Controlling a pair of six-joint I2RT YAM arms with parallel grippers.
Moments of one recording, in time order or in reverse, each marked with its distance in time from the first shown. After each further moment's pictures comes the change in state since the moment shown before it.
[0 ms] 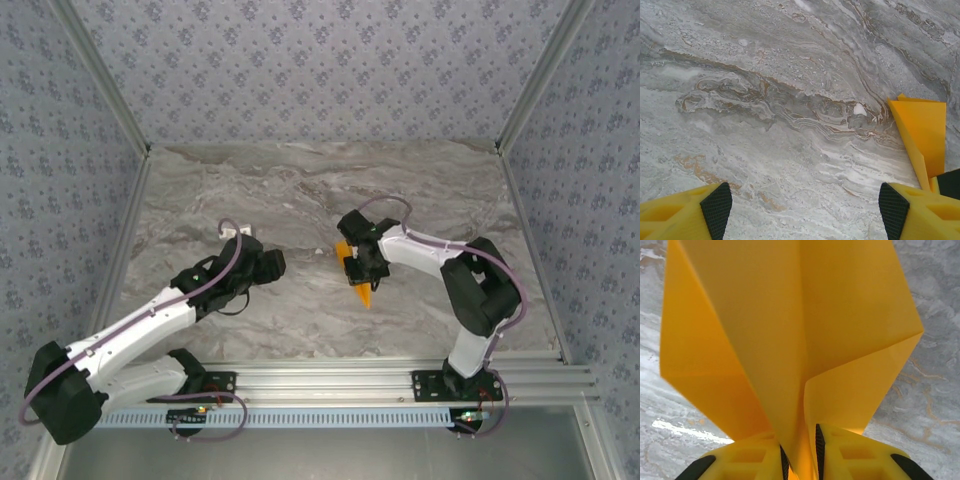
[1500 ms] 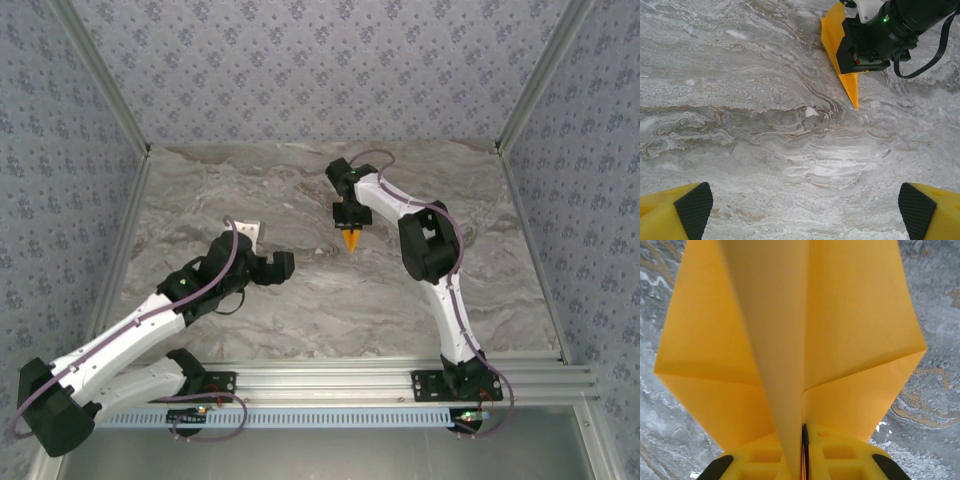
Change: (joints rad) left arm 0.001 -0.089 0.028 0.034 0.135 0.246; right arm -0.153 0.574 0.826 -0.264 0.101 0.038
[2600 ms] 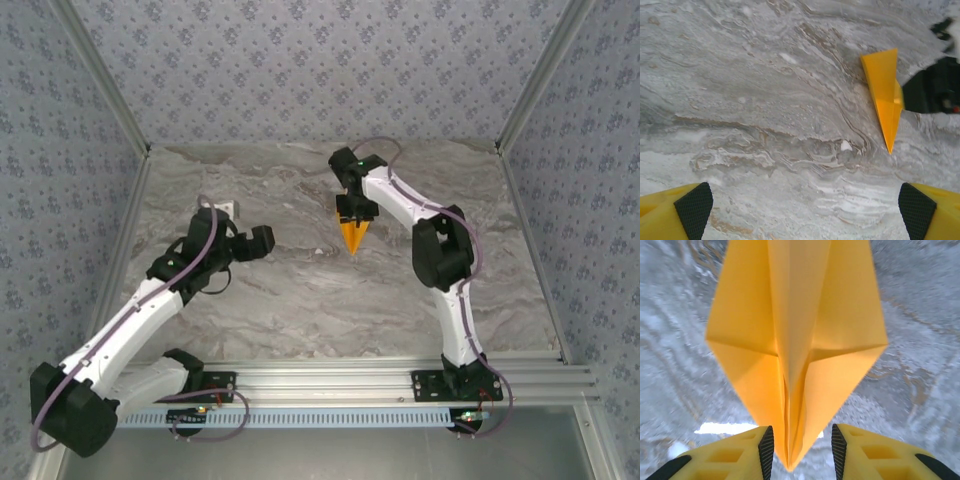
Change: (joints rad) left arm 0.284 0.069 0.075 -0.016 0.109 -0.003; right arm 0.010 -0.160 -0.019 -0.077 0.049 -0.061
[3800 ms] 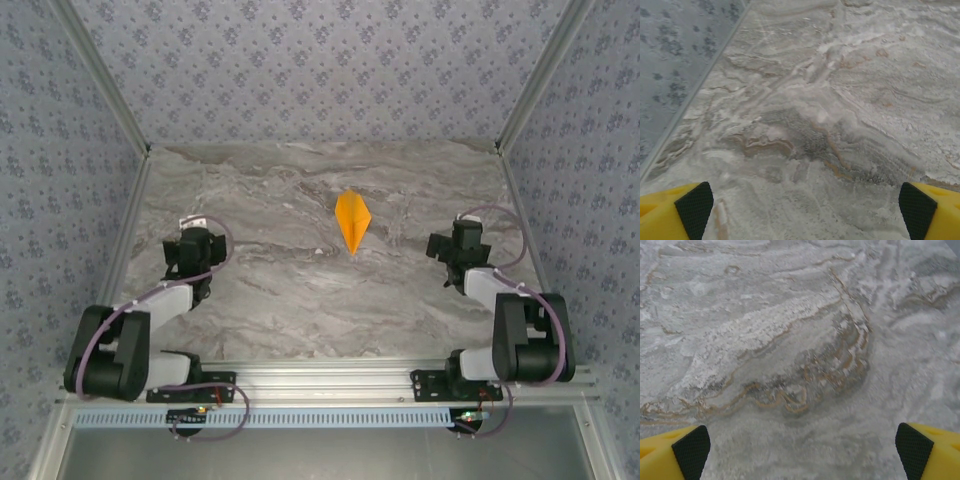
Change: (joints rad) left arm 0.301 0.299 -0.411 0.801 -0.411 0.484; right arm -0.537 -0.803 -1.430 1.268 0.115 -0.296
